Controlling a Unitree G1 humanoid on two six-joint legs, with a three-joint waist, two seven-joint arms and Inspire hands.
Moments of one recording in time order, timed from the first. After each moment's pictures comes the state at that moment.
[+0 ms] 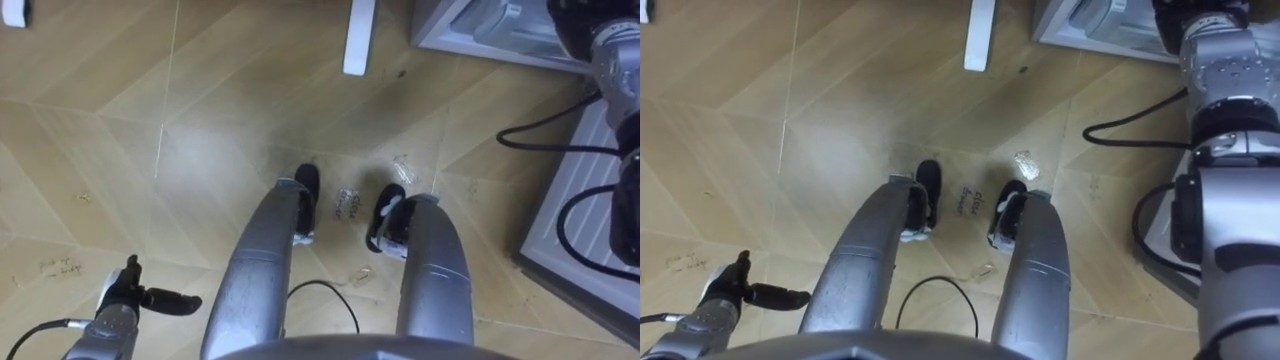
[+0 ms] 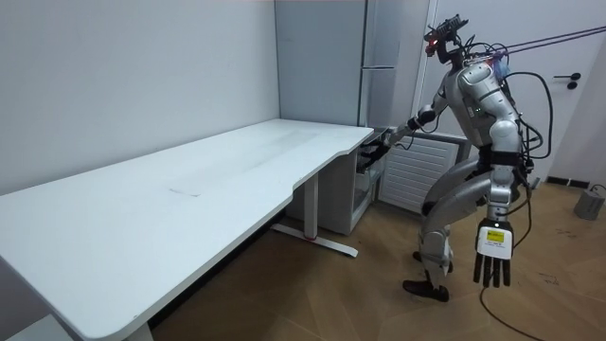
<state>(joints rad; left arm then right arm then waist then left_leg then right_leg) 0.09 0.42 -0.29 0.98 -0.21 0.04 0.17 -0.80 -0.55 -0.02 1.11 1.63 0.02 -0.21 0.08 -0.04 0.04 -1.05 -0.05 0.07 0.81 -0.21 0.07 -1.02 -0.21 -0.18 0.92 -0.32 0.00</state>
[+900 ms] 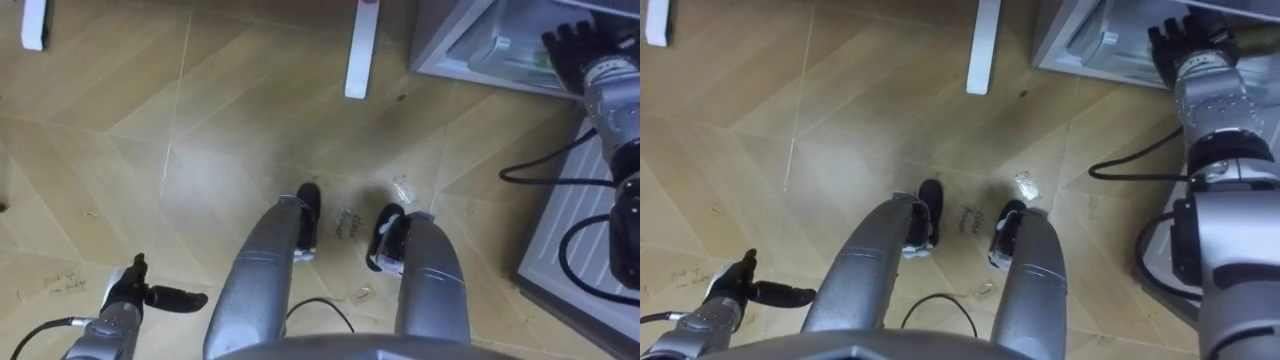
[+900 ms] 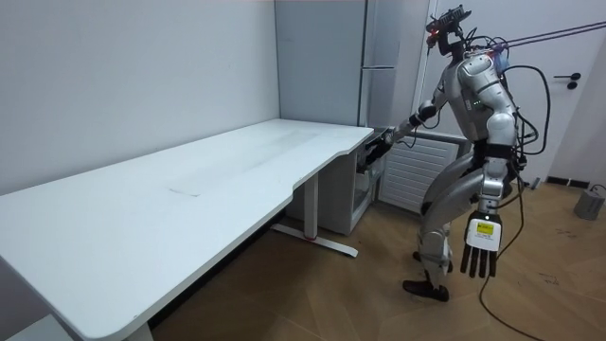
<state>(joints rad) 0.09 0.42 -0.30 0.96 -0.24 0.04 0.13 -0.70 -0.55 0.02 1.14 1.52 0.03 -0.09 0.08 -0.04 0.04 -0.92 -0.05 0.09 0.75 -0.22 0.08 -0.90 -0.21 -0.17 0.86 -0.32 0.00</state>
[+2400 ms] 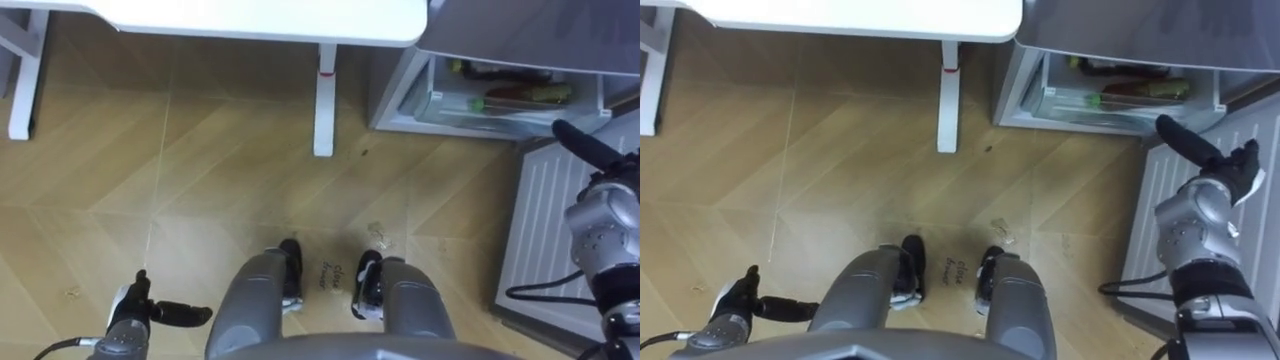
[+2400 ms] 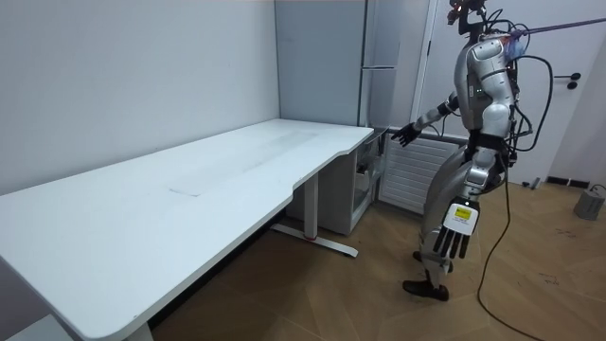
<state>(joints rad) 0.13 0.37 -0.28 1.00 -0.24 -0.01 0.18 -0.17 -0.50 0.02 0.74 0.99 -0.13 -0.52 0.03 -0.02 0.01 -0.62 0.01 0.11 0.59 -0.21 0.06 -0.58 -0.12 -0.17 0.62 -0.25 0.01</state>
